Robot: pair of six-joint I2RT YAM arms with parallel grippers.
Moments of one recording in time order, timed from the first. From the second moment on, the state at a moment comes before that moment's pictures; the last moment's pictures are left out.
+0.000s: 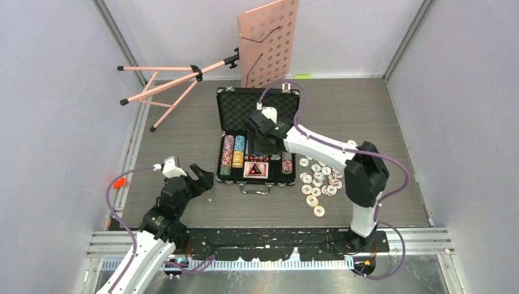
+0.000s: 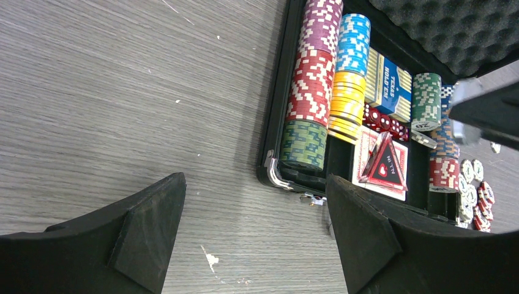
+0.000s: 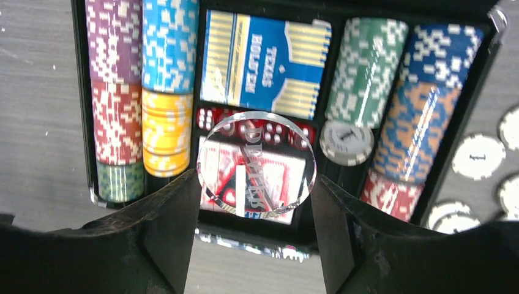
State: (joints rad) left arm -0.40 0.28 0.20 -0.37 -0.24 -0.72; right arm 0.89 1.82 1.51 -0.73 0.31 0.77
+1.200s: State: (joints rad) left arm -0.40 0.32 0.20 -0.33 -0.12 -0.67; right arm 0.76 1.46 1.15 -0.71 0.36 0.67
